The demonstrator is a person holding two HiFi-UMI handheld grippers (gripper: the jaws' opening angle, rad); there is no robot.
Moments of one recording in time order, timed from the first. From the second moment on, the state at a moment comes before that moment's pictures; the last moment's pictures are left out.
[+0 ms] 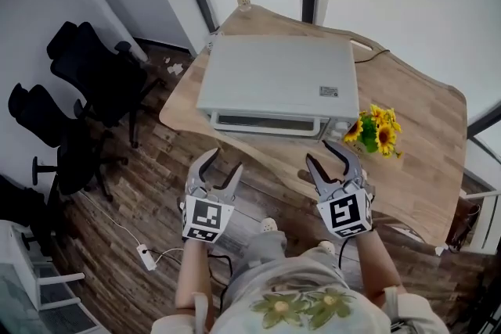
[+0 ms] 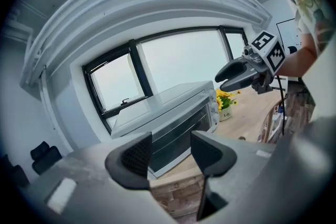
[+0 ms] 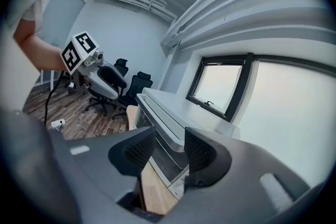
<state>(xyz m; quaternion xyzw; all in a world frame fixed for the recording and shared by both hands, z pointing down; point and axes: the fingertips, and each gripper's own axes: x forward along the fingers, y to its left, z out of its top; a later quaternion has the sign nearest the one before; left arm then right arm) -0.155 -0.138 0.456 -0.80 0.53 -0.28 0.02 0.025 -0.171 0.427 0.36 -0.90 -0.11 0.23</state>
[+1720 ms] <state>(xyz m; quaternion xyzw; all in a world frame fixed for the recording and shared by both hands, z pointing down) -0.166 -0.214 0.499 -0.82 0.42 -0.37 0.11 -0.002 -0.212 0.478 0.39 -0.83 -0.16 0.36</state>
